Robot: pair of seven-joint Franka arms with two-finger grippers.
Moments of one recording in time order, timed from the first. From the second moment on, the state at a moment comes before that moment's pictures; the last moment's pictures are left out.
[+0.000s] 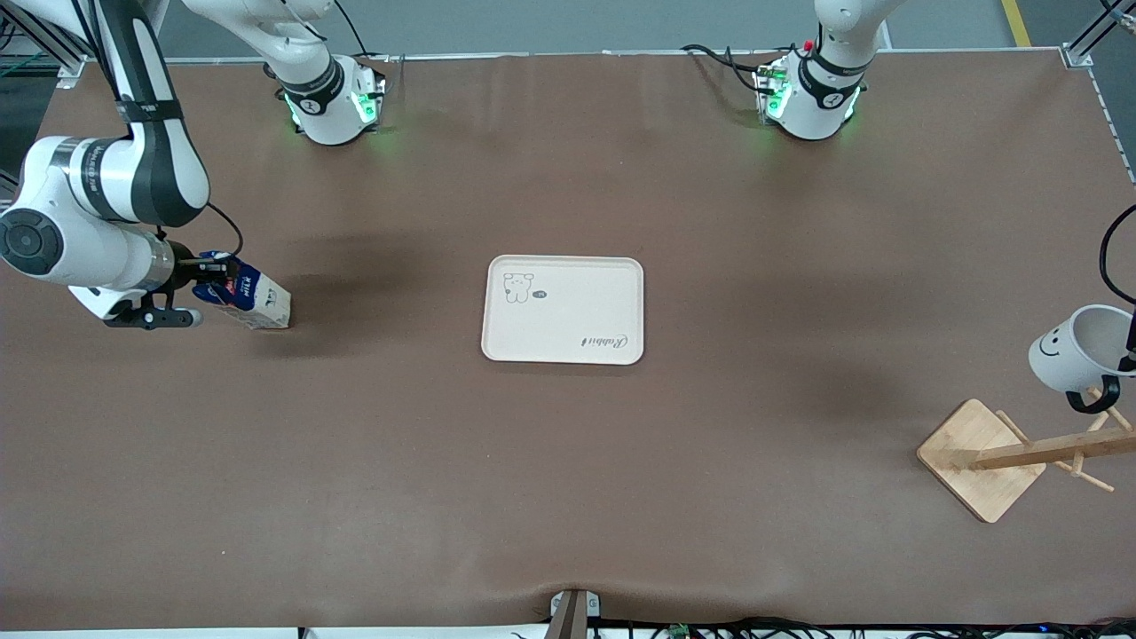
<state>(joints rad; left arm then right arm) 0.61 0.40 -0.43 -1.36 0.11 1.84 0.79 -0.05 0.10 -0.06 -2.15 -0.11 1.94 -0.06</state>
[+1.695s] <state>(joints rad) 0.60 0.35 -0.56 -1.33 0.07 1.62 0.36 0.00 0.09 -0.04 -1.81 -0.11 1.67 -0.07</state>
